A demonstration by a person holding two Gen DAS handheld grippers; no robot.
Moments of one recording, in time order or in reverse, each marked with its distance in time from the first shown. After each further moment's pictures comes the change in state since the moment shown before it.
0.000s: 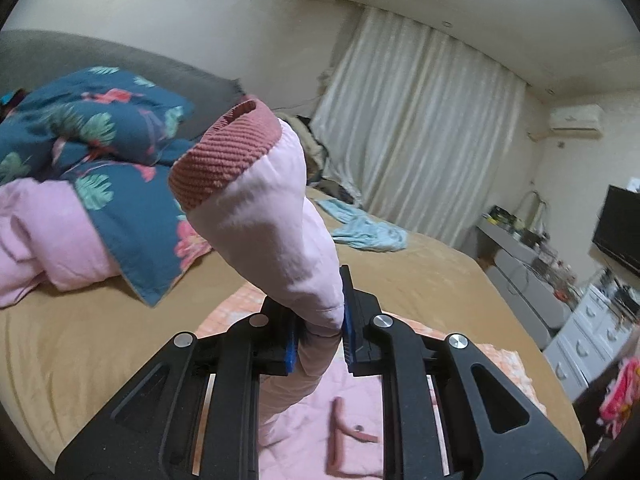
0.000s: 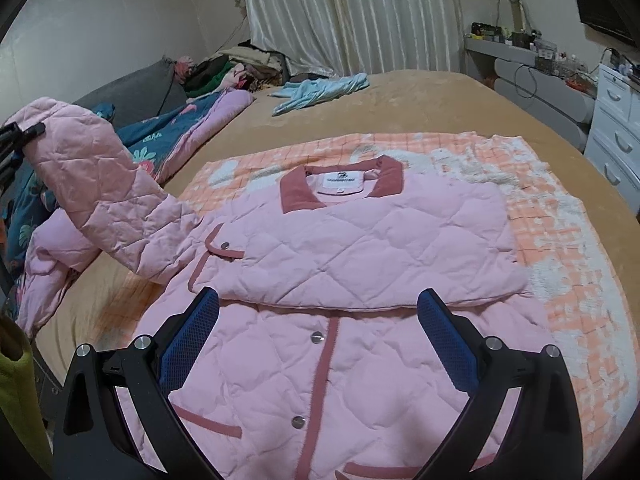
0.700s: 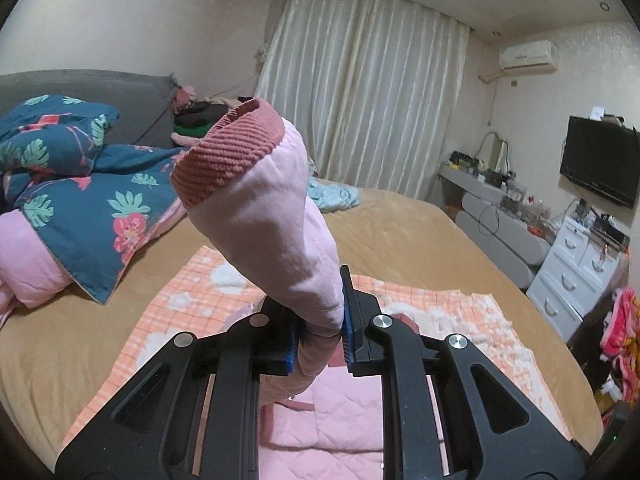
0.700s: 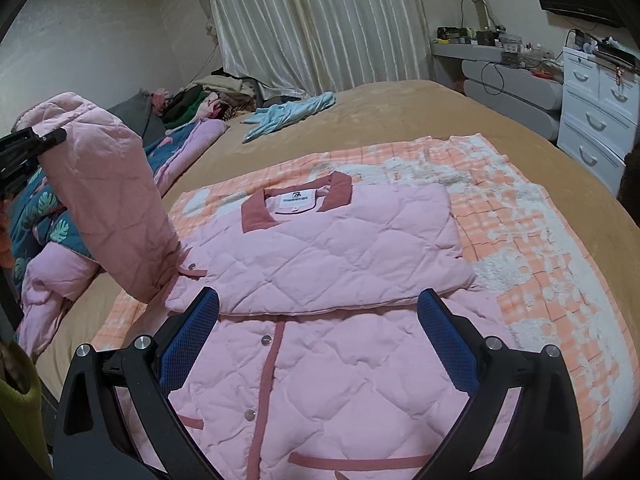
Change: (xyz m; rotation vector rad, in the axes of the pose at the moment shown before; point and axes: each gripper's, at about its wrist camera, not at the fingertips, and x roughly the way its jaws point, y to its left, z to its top) left arm 0.020 -0.098 -0.044 0.179 0.109 -0.110; right arm -0.033 -0.062 -0.011 0.090 -0.078 -0.040
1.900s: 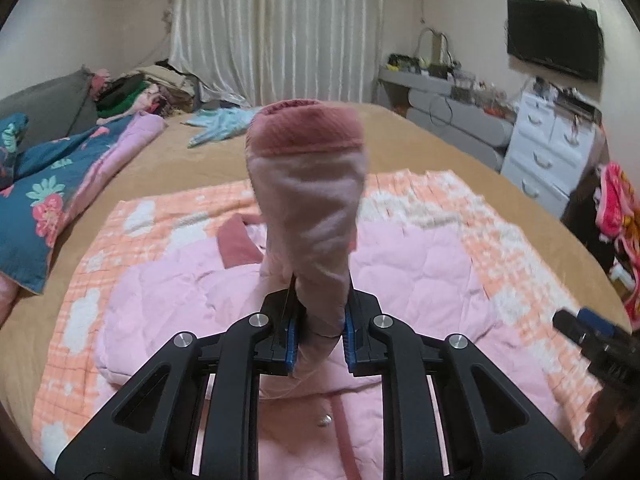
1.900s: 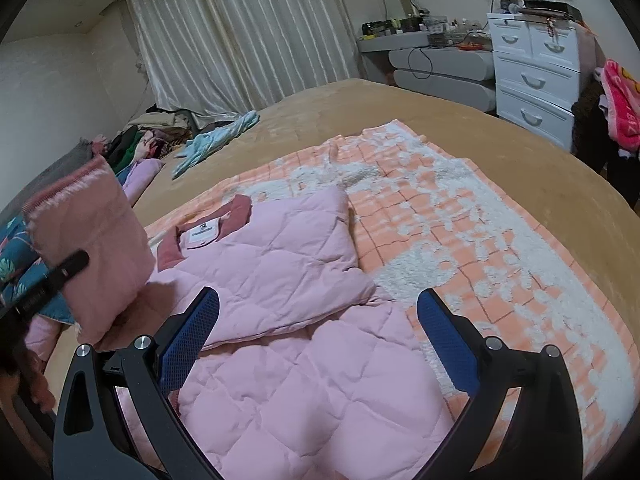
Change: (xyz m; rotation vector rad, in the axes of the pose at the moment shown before) left arm 0.088 -0.129 -0.129 0.273 0.262 -0.128; right arm 0.016 -0.115 -0.005 0.205 -0.056 -0.145
